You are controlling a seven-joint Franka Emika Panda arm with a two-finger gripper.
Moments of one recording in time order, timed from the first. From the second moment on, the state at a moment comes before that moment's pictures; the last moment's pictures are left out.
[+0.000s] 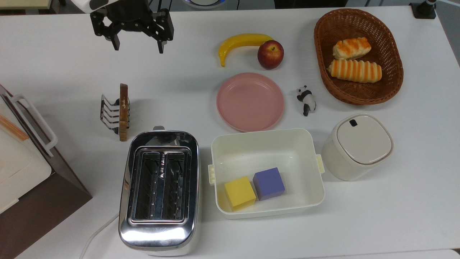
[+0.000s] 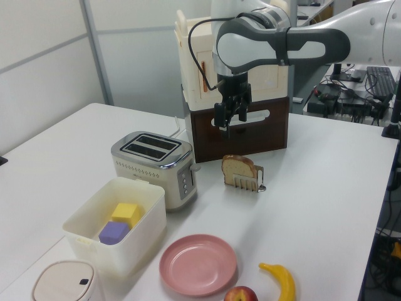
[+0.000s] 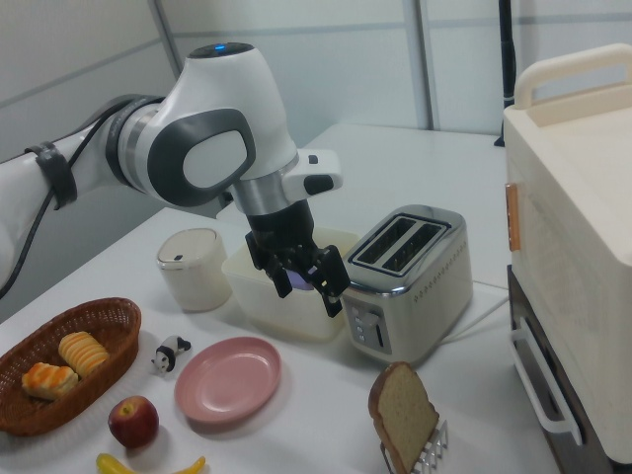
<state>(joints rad) -0.18 0.17 0.05 -1.50 -0.06 1.70 -0.10</state>
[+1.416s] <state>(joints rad) -0.21 0.20 0.04 -1.50 -0.09 1.70 -0.16</state>
